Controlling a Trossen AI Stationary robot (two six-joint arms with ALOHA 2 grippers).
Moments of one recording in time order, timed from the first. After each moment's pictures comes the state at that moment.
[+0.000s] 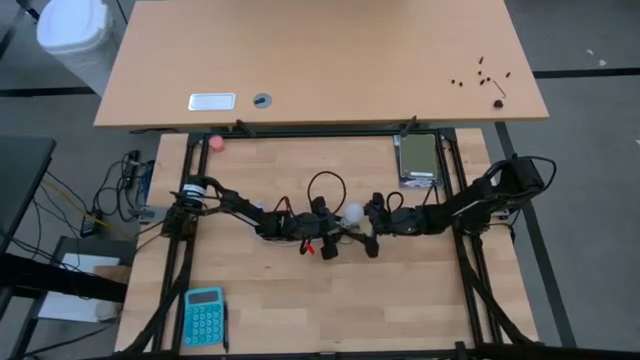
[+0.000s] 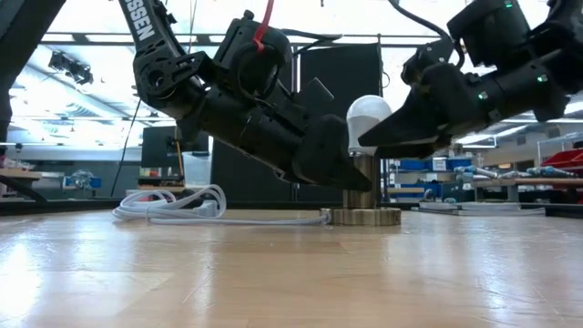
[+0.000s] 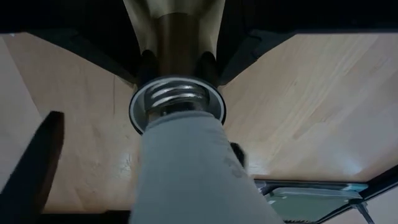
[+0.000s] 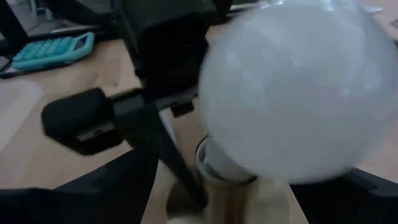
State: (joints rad) left arm -0.09 2.06 0.95 0.72 -0.32 -0.08; right arm 0.17 1.55 0.35 0.86 0.34 0.21
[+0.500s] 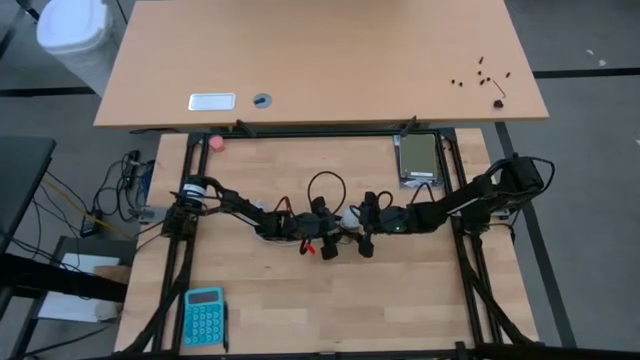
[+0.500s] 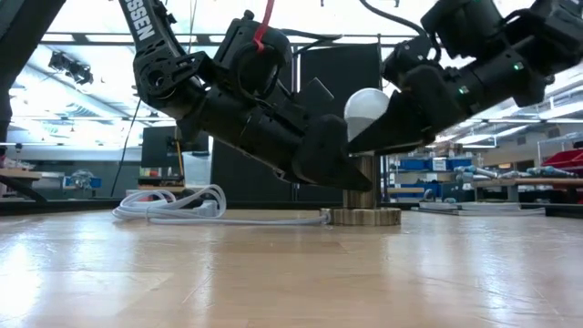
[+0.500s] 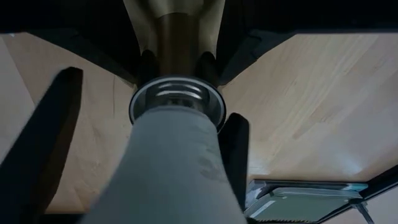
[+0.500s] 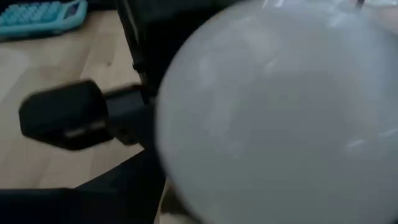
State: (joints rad) left arm -0.09 2.06 0.95 0.72 -0.32 -0.08; right arm 0.15 1.55 0.48 0.62 0.30 0.15
